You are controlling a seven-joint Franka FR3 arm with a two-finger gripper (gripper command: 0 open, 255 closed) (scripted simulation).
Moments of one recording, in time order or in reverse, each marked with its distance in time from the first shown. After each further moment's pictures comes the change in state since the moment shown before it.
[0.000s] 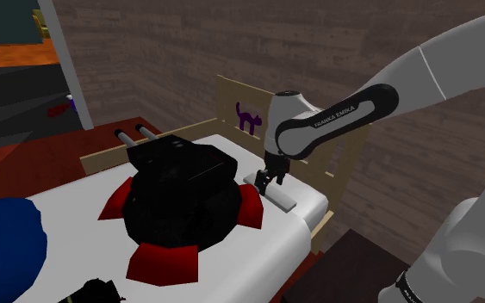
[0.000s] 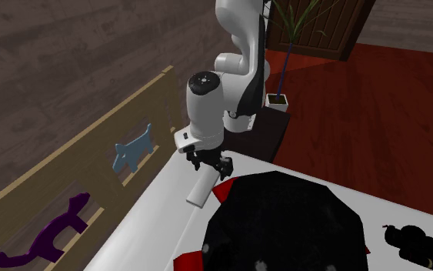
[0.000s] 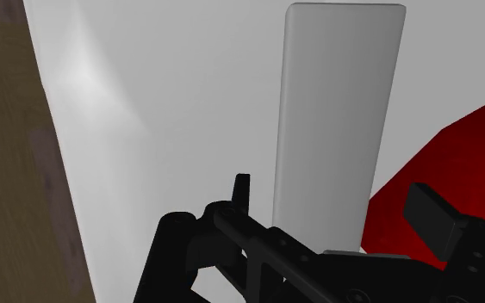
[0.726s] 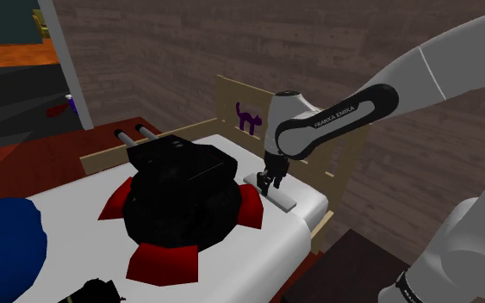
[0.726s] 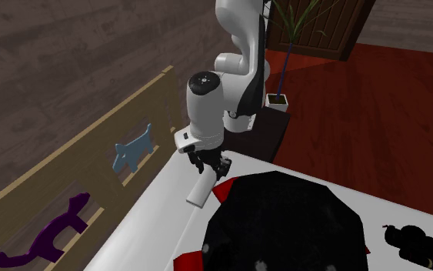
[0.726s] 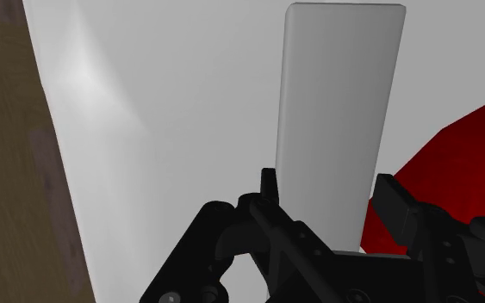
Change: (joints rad) arm 0.000 0.000 0.000 0.000 0.000 0.001 0.000
